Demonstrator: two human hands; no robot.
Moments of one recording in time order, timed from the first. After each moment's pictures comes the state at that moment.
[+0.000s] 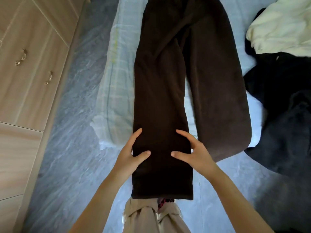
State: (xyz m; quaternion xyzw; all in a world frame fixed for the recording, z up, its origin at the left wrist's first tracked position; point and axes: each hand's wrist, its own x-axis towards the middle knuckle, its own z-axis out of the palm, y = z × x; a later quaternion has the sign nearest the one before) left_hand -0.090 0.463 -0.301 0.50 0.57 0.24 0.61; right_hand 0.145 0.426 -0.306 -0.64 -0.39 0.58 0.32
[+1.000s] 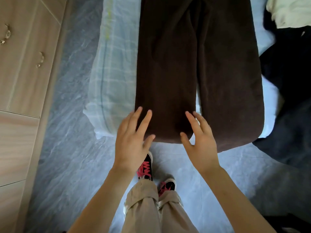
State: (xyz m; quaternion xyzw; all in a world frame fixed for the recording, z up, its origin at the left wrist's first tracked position) left_hand -0.073 0.473 -0.343 0.81 0.55 0.16 0.14; right_hand 0.139 0.423 -0.347 -0.75 -0.57 0.22 0.26
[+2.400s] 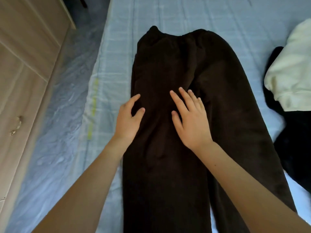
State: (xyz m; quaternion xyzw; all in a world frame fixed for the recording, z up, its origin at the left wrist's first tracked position) left_hand 0.014 0.860 -0.357 0.62 0.59 0.30 0.43; right_hand 0.204 0.794 -0.337 -0.71 -0.68 0.06 0.18
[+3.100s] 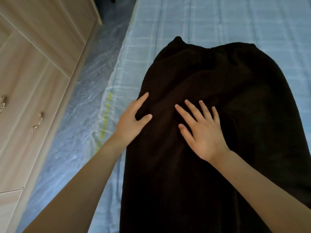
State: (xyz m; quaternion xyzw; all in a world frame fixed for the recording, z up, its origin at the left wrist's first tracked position) left_hand -0.006 0.946 -0.363 0.63 0.57 0.28 0.45; right_hand 0.226 0.893 -0.372 -0.66 -0.75 0.09 0.04
